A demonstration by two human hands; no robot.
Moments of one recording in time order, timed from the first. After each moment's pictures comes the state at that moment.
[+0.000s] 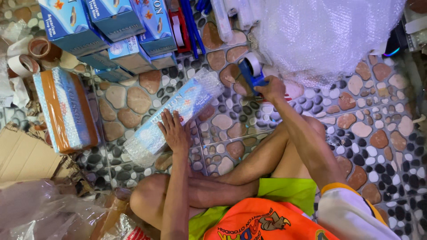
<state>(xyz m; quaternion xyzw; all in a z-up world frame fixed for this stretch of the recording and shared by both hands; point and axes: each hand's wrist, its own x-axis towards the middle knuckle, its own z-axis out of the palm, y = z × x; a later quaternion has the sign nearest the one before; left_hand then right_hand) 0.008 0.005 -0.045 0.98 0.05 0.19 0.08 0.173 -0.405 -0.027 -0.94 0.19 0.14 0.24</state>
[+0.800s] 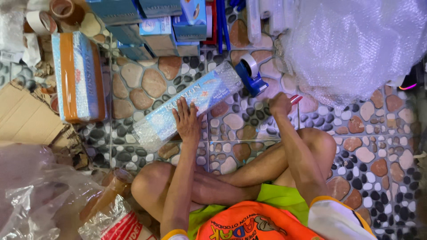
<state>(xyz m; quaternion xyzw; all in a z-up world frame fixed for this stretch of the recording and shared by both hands) 0.016 -0.005 -0.044 0.95 0.05 0.31 0.01 0.158 -0.364 -0.046 -0.94 0.25 0.16 0.16</state>
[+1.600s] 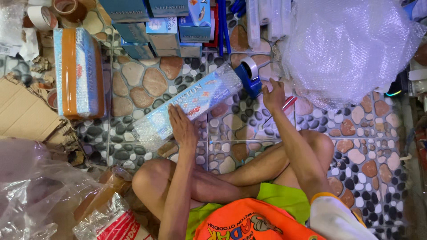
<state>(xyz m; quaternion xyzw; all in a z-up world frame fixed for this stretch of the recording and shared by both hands) -0.007 0.000 0.005 0.97 0.20 0.04 0.13 0.159 -0.330 0.006 -0.95 0.09 -0.01 0.29</state>
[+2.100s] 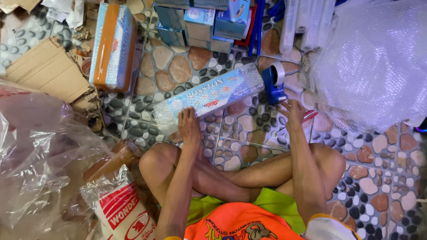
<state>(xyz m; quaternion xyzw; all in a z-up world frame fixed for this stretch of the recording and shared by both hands) -0.036 0.038 -0.080 0.95 0.16 0.25 0.04 0.154 -0.352 -0.066 -0.65 0.25 0.00 0.72</state>
